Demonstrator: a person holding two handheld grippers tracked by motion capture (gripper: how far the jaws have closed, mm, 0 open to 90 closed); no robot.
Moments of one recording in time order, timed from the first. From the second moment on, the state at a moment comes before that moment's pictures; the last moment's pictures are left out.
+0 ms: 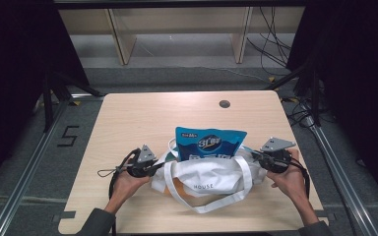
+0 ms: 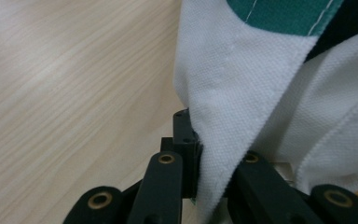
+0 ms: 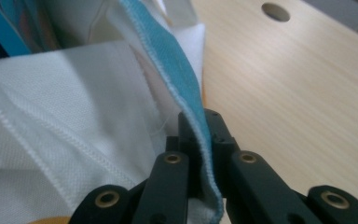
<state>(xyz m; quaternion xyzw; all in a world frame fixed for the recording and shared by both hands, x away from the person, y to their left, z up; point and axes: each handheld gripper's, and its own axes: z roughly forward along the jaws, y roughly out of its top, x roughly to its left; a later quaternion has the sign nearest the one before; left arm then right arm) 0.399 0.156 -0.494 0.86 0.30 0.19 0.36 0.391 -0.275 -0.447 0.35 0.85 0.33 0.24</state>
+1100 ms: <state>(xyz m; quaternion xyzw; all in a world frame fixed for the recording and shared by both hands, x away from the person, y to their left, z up) 0.376 0.167 -0.420 0.79 0.35 0.20 0.46 0.369 -0.291 -0.418 0.39 0.79 0.42 0.21</state>
